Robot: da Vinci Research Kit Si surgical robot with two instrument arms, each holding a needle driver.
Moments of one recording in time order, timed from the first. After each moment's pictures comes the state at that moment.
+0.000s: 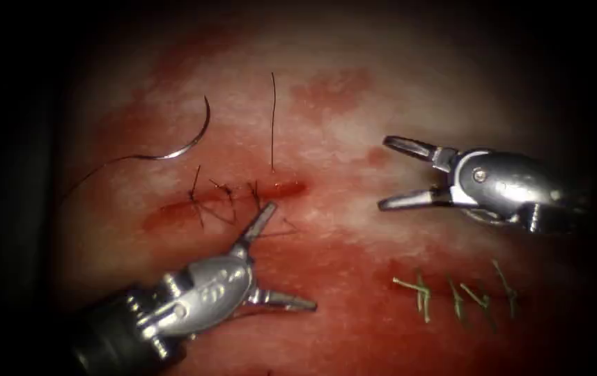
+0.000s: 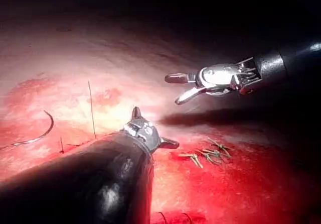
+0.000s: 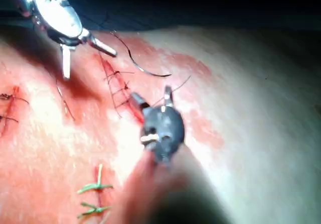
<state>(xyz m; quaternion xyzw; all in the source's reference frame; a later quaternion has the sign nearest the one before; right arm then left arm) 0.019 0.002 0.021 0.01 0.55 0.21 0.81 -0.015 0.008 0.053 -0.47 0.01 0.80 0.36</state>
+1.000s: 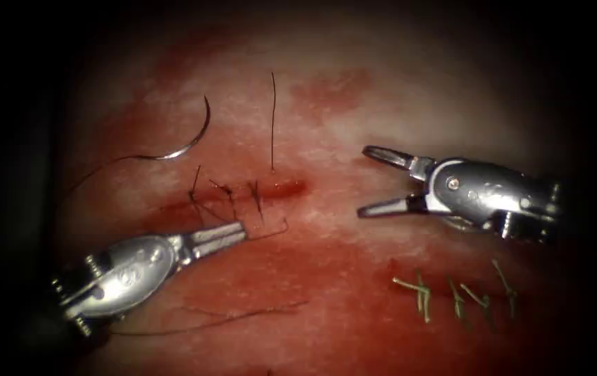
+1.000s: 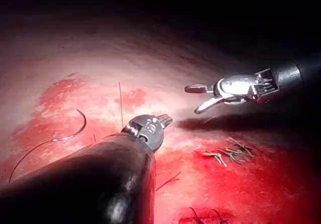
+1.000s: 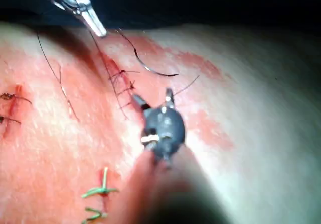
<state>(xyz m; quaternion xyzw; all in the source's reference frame) 0.021 0.001 0.023 0.01 0.53 0.20 0.82 -0.010 0.010 0.052 -0.54 0.01 0.76 0.35</state>
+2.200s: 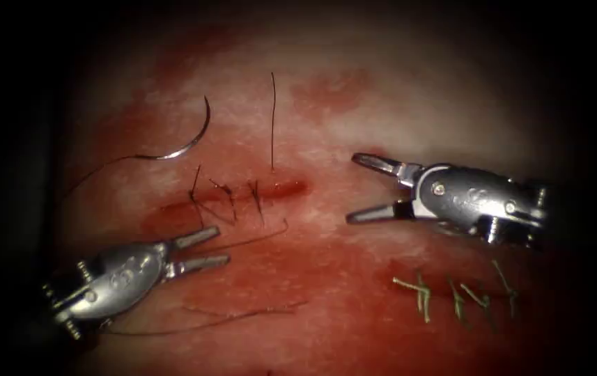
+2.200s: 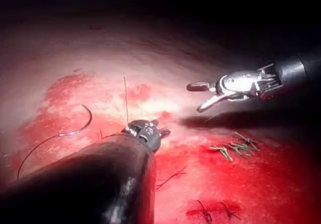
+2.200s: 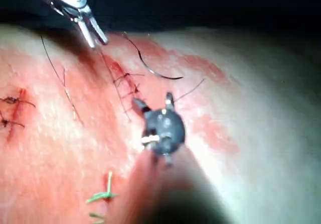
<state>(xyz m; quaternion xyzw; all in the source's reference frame) 0.022 0.000 0.023 0.01 0.53 0.20 0.83 -0.009 0.008 0.055 -0.46 -0.01 0.81 0.37</state>
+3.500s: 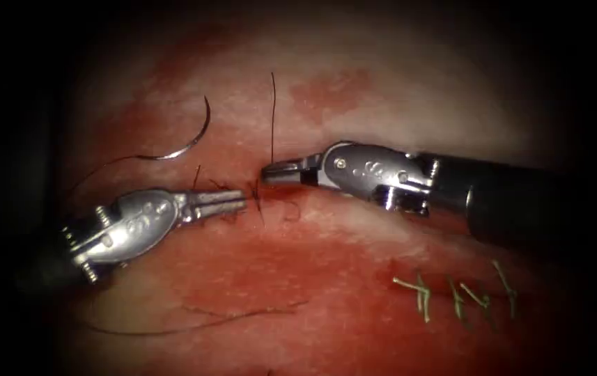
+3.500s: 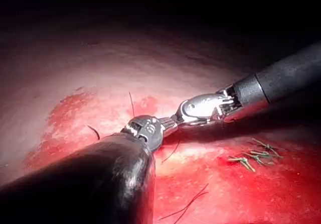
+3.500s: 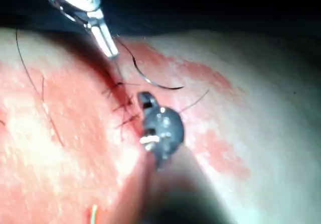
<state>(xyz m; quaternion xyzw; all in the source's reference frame) 0.032 0.001 0.034 0.16 0.57 0.14 0.79 -0.010 0.015 0.057 -0.54 0.00 0.81 0.22</state>
